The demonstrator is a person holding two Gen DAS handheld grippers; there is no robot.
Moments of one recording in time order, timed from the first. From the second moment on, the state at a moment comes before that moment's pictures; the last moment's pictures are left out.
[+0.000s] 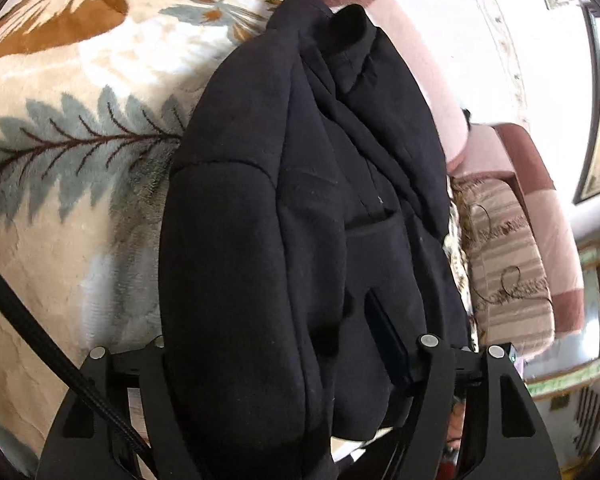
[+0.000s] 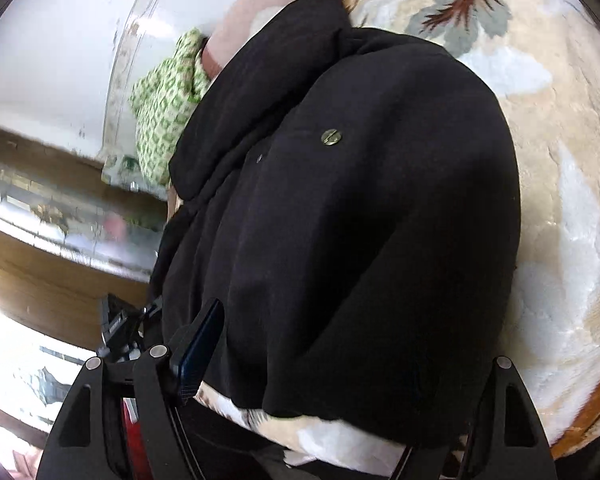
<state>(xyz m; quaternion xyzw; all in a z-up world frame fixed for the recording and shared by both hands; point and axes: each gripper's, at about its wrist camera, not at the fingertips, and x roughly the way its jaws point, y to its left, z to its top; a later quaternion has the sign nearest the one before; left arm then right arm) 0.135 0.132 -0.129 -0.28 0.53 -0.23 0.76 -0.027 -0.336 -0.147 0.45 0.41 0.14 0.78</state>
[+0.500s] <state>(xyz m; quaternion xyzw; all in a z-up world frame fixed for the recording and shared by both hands) 0.073 0.116 -0.025 -0.19 0.46 -0.15 0.86 -0.056 -0.340 -0.056 0.42 0.34 0.14 0.83</state>
